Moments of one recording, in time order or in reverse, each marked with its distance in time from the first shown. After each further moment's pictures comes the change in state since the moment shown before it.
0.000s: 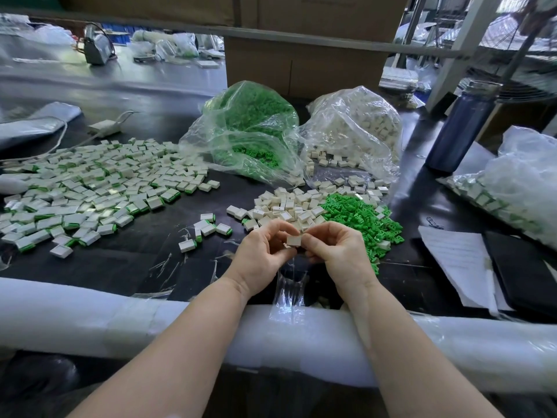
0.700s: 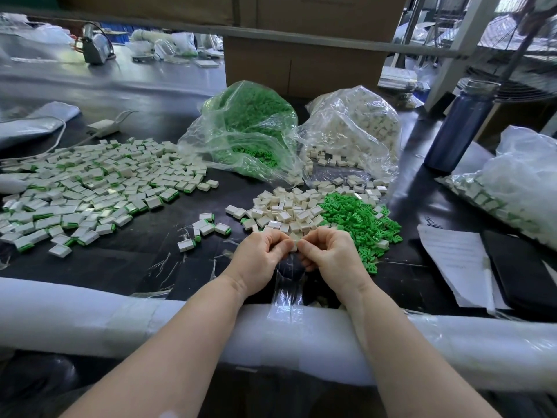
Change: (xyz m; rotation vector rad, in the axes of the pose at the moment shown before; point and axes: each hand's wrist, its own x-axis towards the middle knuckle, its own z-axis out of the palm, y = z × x) left_hand 0.002 -0.005 -0.002 0.166 -0.036 -0.082; right_hand -0.003 0.001 0.003 -0.168 -0.089 0.028
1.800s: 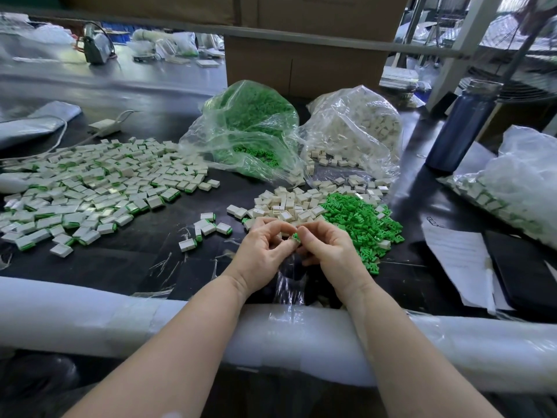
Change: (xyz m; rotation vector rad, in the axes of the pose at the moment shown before) left_hand -0.003 0.010 0.000 -0.131 0.064 0.073; right_hand 0.003 0.002 0.002 0.131 -0.052 -0.047
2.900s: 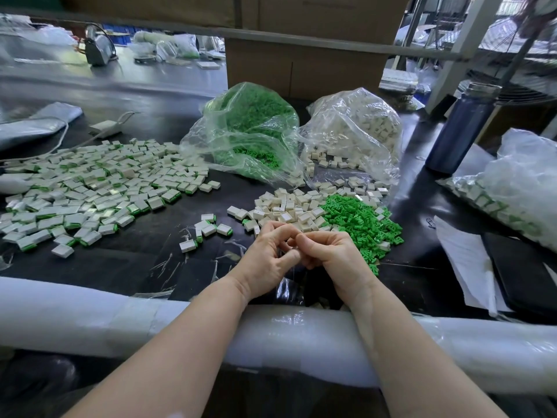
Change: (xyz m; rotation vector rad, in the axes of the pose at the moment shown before) left_hand -0.002 0.002 0.002 0.067 -0.145 0.061; right_hand -0.002 -0.007 -0.002 0.143 -0.079 0.102
